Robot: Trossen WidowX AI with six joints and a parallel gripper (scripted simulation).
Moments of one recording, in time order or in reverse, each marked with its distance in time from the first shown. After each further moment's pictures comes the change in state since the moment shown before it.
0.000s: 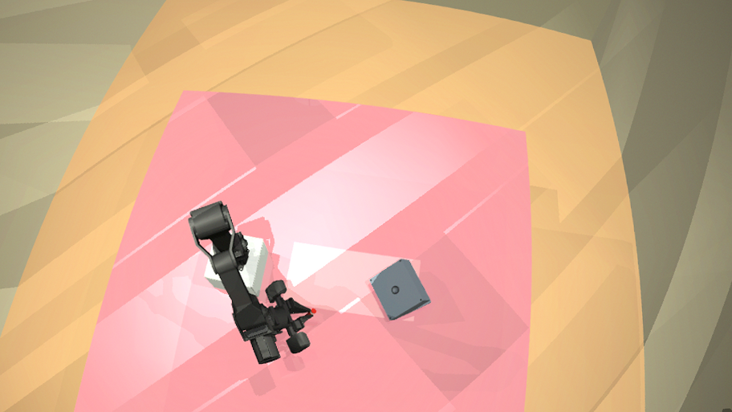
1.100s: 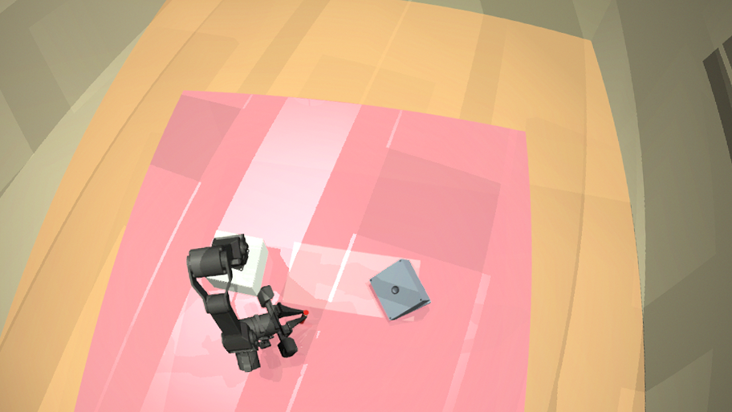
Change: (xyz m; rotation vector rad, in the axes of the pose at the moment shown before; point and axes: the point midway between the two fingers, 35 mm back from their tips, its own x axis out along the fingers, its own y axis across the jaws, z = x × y) arm -0.015 -0.002 0.016 0.000 0.285 -0.006
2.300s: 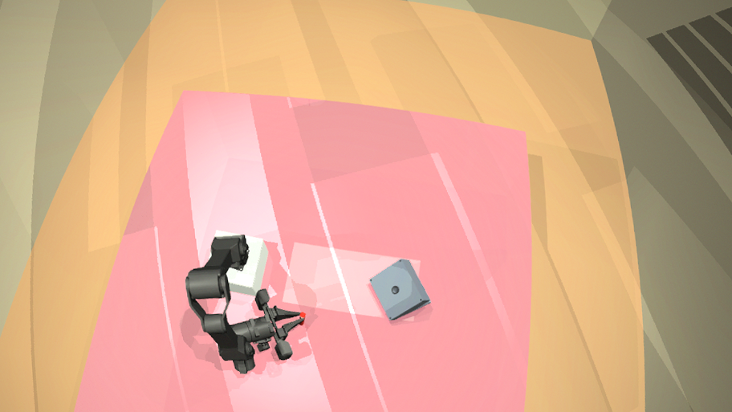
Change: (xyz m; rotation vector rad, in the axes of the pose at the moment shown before) arm -0.007 0.002 0.009 -0.002 0.106 0.008
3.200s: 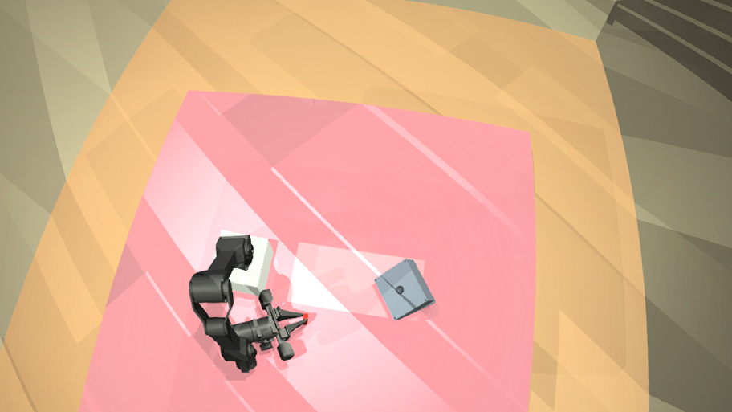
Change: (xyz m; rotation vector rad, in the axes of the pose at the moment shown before) arm -0.004 0.000 0.003 0.040 0.025 0.020
